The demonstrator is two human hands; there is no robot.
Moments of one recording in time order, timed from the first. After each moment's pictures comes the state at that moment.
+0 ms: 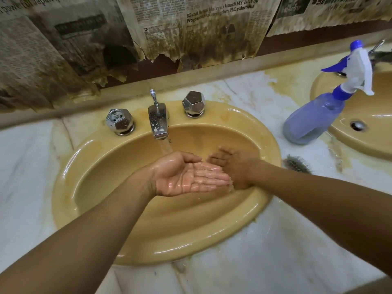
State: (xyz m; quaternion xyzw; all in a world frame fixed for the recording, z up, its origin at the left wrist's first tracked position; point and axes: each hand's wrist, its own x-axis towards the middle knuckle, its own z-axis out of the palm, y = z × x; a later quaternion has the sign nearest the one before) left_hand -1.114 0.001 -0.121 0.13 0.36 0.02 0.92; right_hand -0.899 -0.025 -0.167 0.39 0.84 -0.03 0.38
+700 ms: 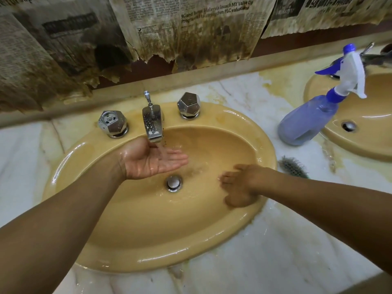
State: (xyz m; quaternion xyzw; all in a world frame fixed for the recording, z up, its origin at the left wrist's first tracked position) left_hand -1.158 0.051 -0.118 0.12 0.42 0.10 0.89; right_hand -0.902 -0.054 -0.150 0.47 0.73 -0.24 0.44
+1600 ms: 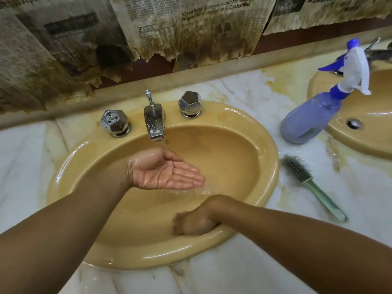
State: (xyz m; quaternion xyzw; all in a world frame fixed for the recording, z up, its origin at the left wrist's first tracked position) left_hand -1.152 0.036 -0.130 0.12 0.34 -0.05 0.93; right_hand -1.008 -0.076 -0.192 0.37 0.69 -0.50 0.36
